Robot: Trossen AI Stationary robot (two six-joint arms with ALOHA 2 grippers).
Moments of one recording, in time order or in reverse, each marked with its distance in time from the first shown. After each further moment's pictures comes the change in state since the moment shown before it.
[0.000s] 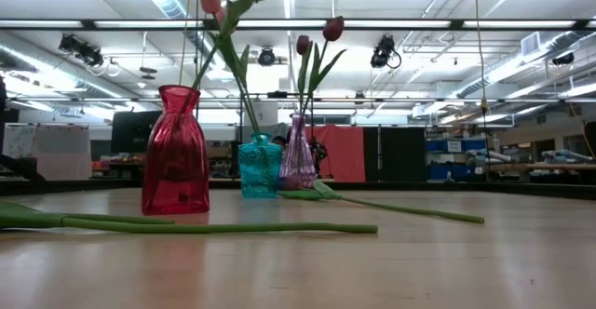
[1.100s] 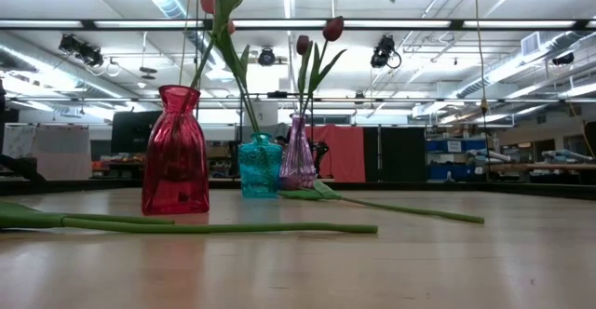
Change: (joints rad) left arm -0.025 -0.177 -0.001 0.023 -0.103 0.365; right arm 0.015 -0.001 0.000 0.062 -0.063 0.150
